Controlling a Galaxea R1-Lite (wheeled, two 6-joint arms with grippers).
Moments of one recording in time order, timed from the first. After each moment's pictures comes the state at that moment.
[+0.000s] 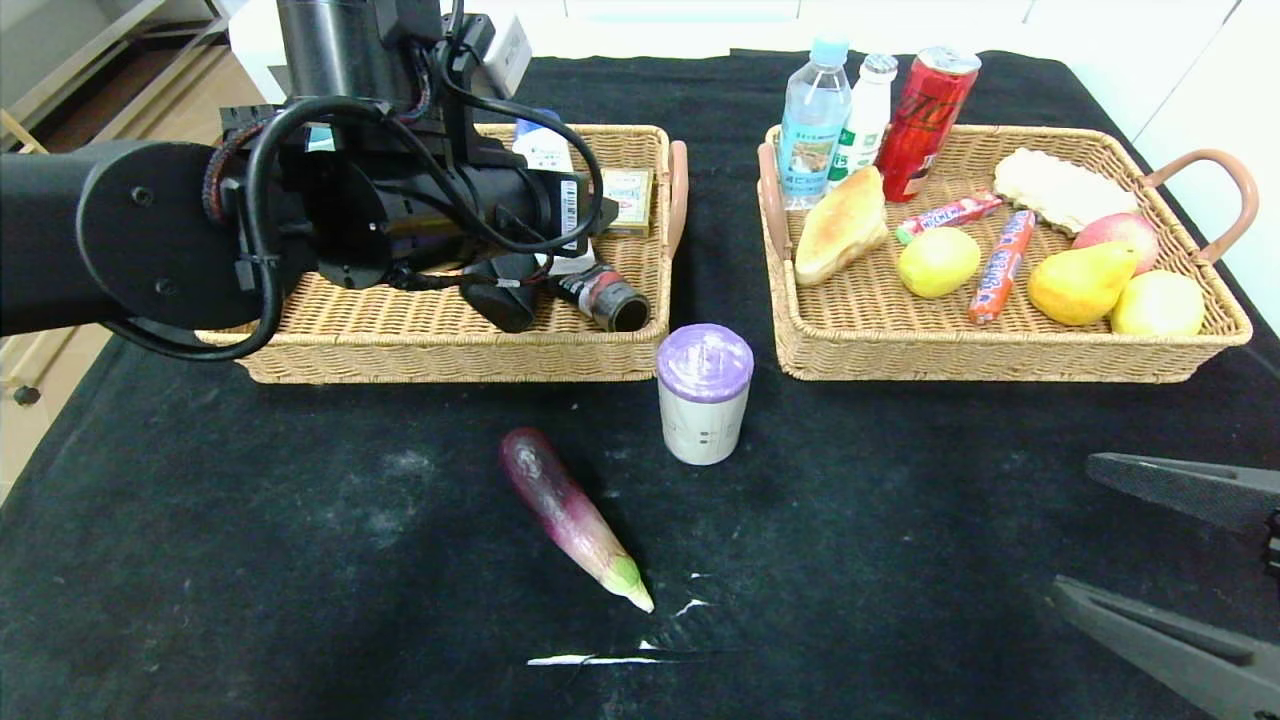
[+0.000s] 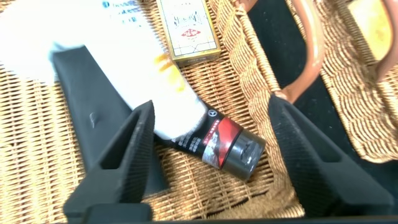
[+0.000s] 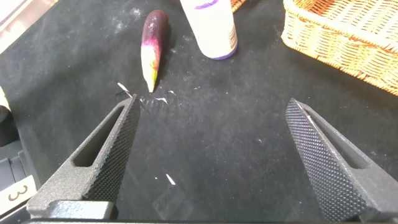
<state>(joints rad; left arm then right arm) -0.50 1.83 -1.64 -0.08 0.23 0.02 0.49 1.02 -0.51 -0.41 0.34 -0.03</state>
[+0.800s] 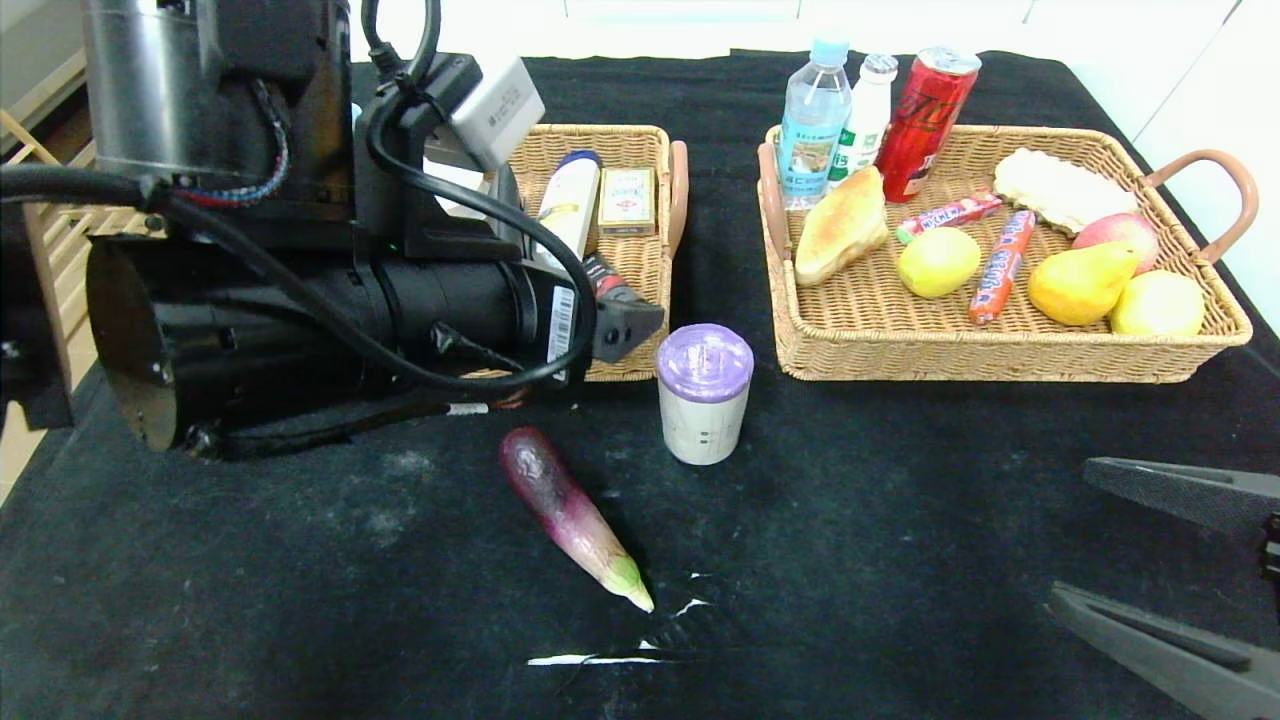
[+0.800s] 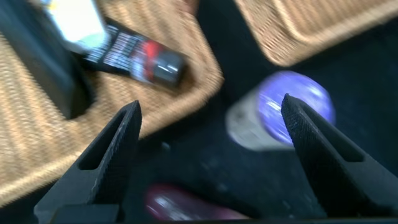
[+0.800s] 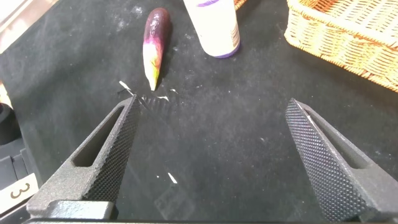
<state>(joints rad) -0.70 1.56 -1.30 -0.02 0.22 0.01 0.50 1.02 -0.51 -0.41 0.34 -0.03</state>
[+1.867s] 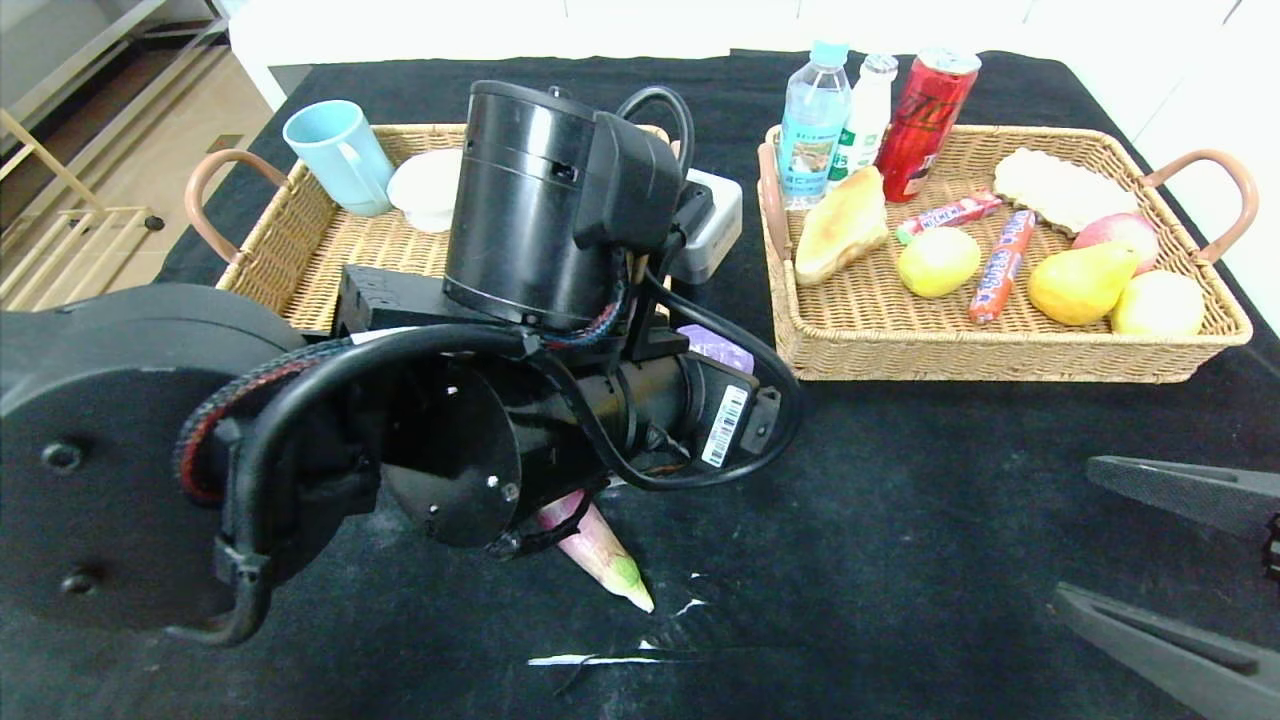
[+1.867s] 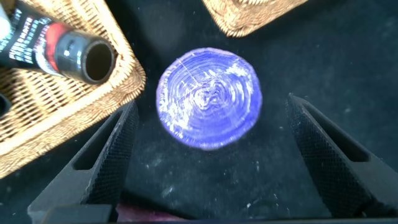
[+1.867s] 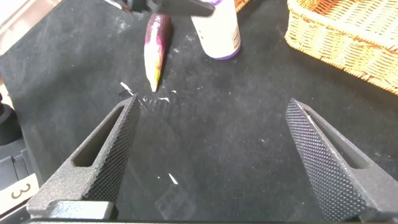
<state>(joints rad) -0.90 1.73 -1.36 -0.02 0.43 0.02 0.50 1.01 -0.51 -0.41 0.34 -0.03</state>
